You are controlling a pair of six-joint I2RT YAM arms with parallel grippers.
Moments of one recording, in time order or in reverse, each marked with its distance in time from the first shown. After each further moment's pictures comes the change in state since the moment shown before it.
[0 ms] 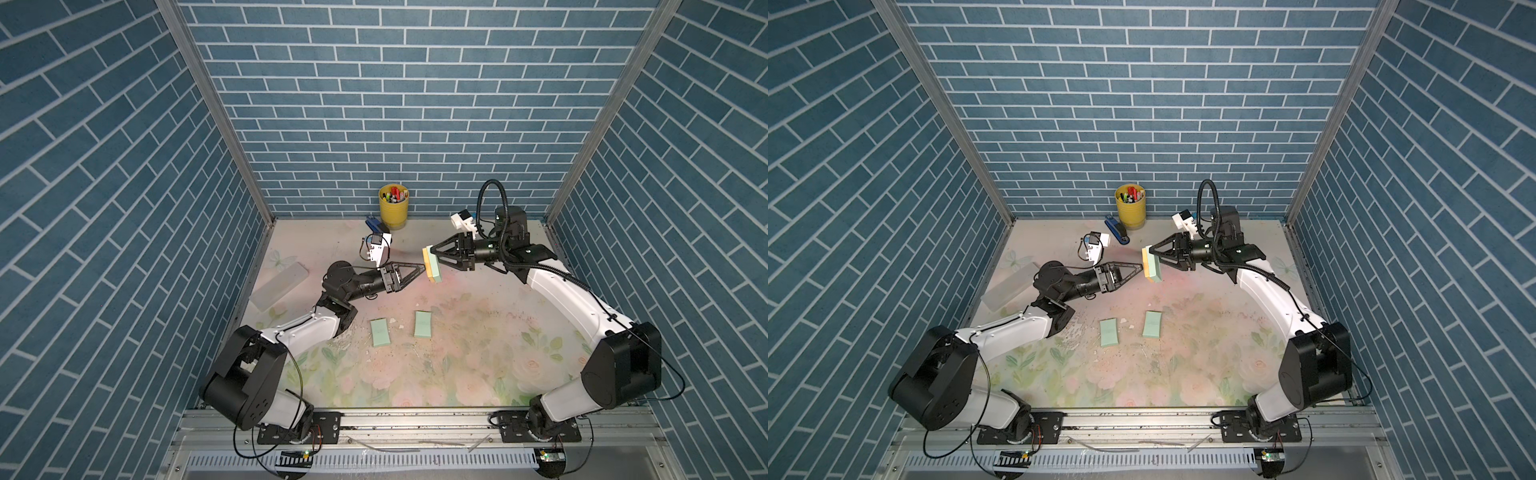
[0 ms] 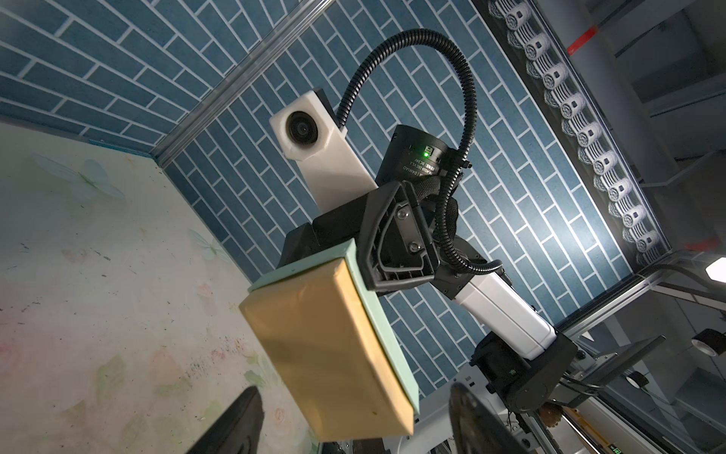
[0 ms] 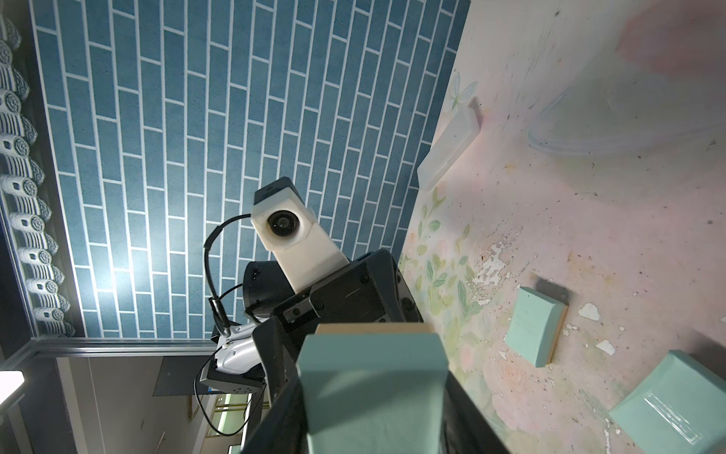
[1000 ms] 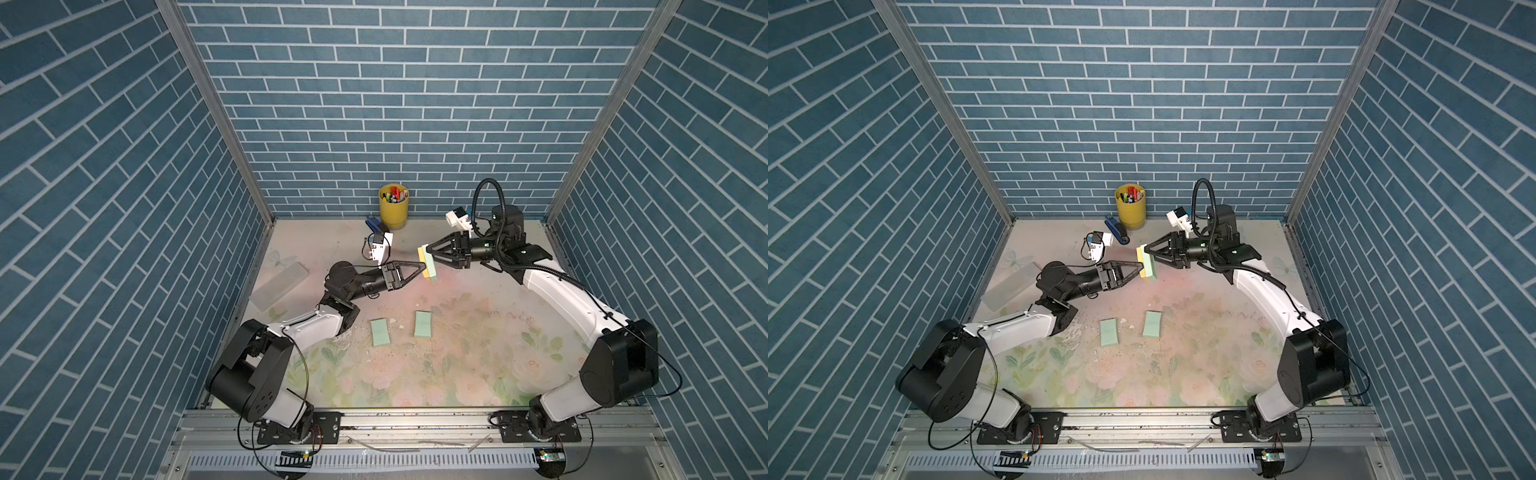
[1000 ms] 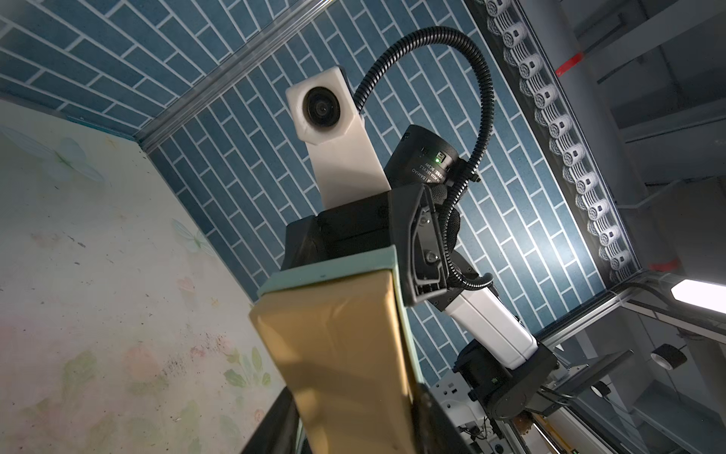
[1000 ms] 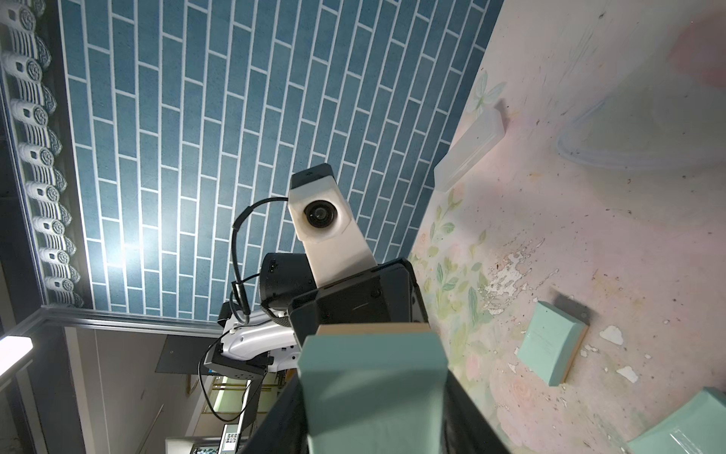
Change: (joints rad) left arm -0.003 0.040 0.009 0.071 0.004 -0.099; right arm 0.026 0.013 -0.002 0.095 -0.026 0.018
